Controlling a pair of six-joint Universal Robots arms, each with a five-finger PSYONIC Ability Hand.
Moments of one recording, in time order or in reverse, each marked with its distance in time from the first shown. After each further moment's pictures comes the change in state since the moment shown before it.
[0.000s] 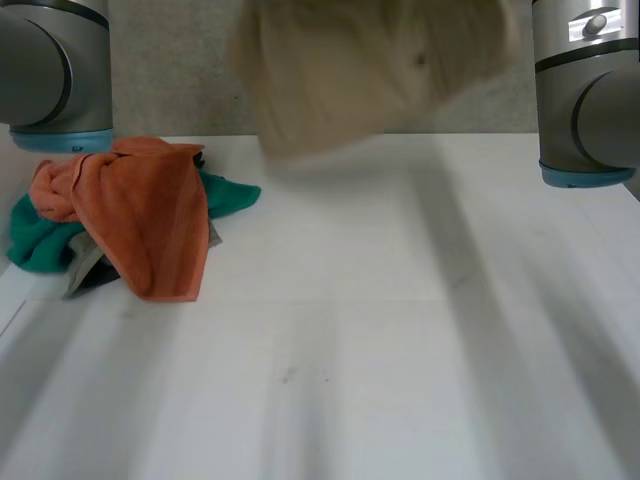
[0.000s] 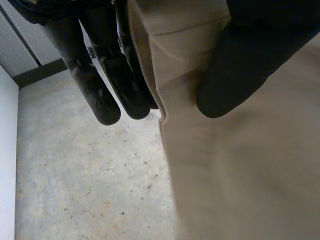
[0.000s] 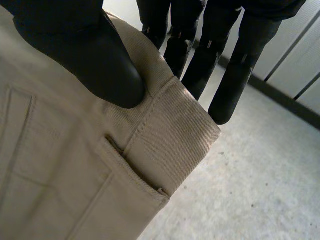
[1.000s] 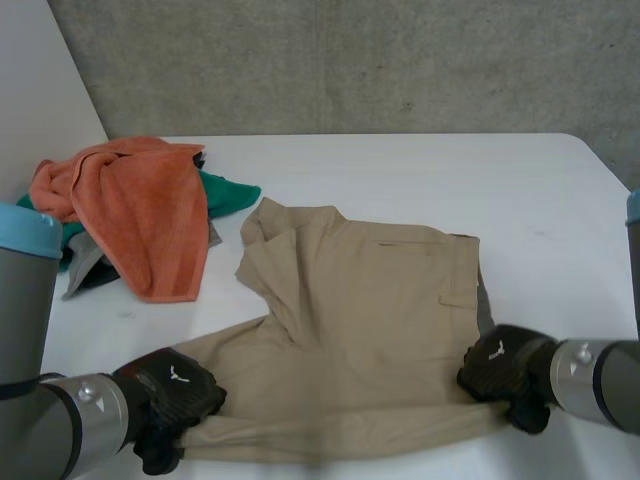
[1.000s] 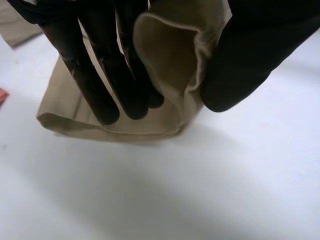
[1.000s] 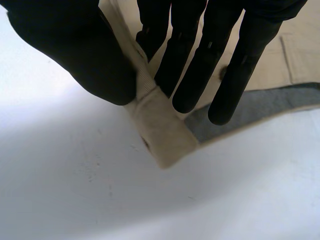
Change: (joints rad) left arm -0.060 0.281 -0.800 -1.373 0.068 0.531; right arm -0.111 -0.155 0.585 1.607 -0.100 -0.703; left_hand -0.056 -0.072 -0.071 -0.075 -0.036; right_hand -0.001 0.000 0.010 0.001 0.000
